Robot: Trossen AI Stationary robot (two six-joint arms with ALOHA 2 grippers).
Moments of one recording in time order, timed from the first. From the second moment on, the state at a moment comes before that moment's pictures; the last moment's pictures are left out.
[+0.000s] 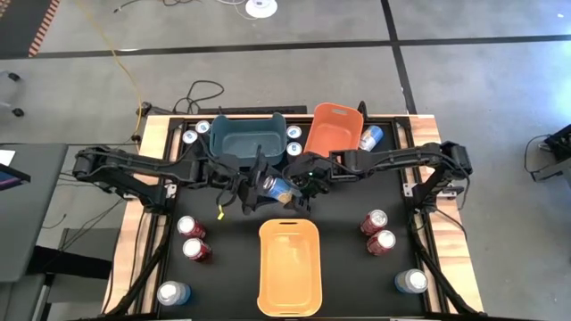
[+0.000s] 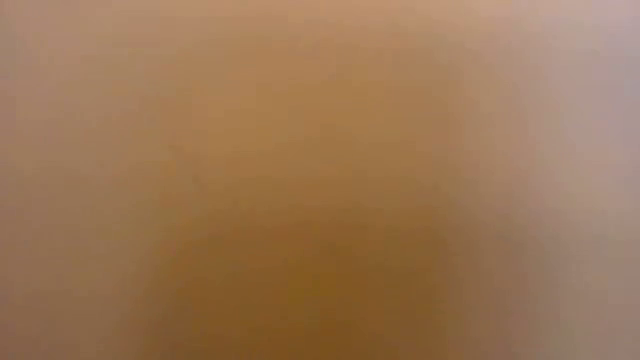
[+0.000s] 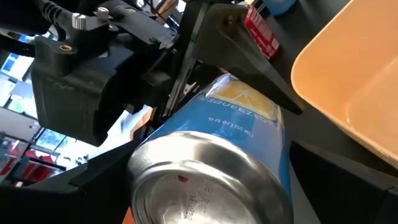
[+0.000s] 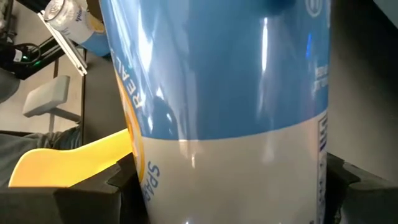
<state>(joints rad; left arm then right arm) -0.01 1.29 0.85 0.15 0.03 0.87 -0.03 1.66 1.34 -0.44 -0.19 0.44</state>
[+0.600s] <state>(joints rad) -0.01 1.29 0.85 0.17 -0.03 0.82 -0.03 1.65 1.34 -0.44 -0.14 0.49</state>
